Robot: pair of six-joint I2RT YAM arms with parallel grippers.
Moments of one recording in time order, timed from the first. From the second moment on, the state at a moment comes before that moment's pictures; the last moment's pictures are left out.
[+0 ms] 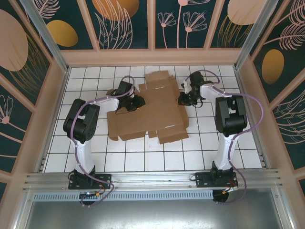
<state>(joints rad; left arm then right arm) -0.36 1.98 1.19 -0.14 0.39 -0.80 0.22 2.01 1.42 -0.64 -0.36 0.12</state>
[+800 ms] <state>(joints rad) -0.39 2.03 1.17 -0.04 0.40 -0.91 0.68 2.09 2.01 -1.05 0.49 0.10</state>
